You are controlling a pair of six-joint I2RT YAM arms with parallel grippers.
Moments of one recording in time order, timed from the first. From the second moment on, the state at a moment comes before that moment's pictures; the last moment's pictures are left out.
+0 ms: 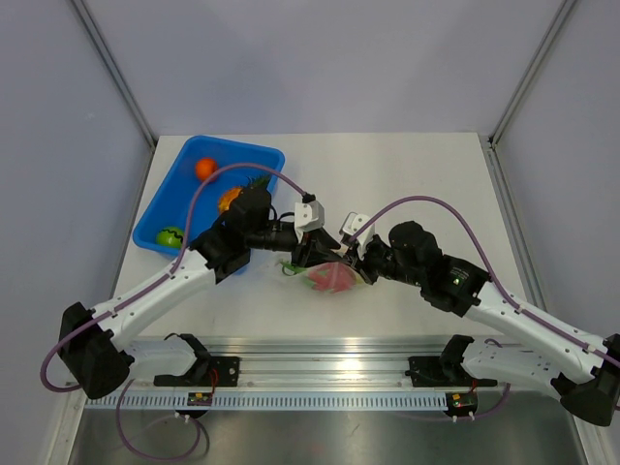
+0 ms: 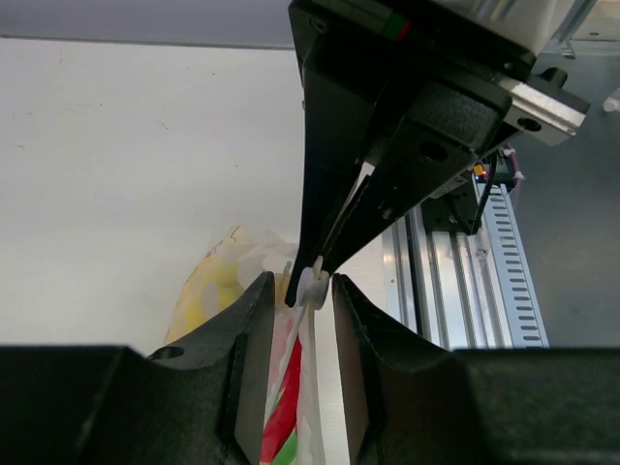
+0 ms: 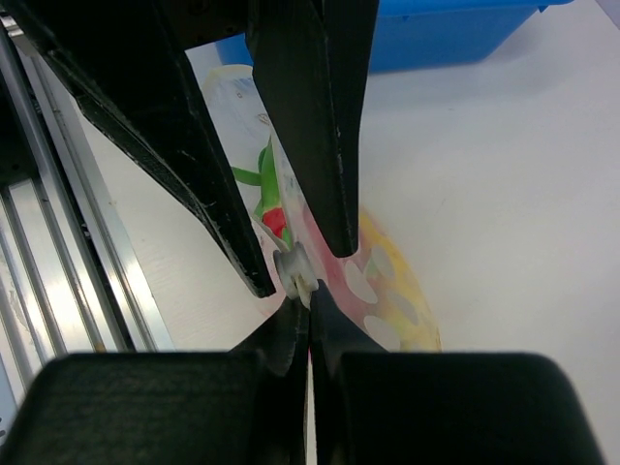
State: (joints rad) left arm -0.75 1.20 1.01 -0.07 0.80 0.16; right arm 0.91 0.95 0.90 -0.34 -0.12 -0.19
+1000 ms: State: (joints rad) left arm -0.75 1.16 0.88 0.04 0.79 0.08; right arm 0.91 0.93 0.90 -0.33 -0.04 -0.15
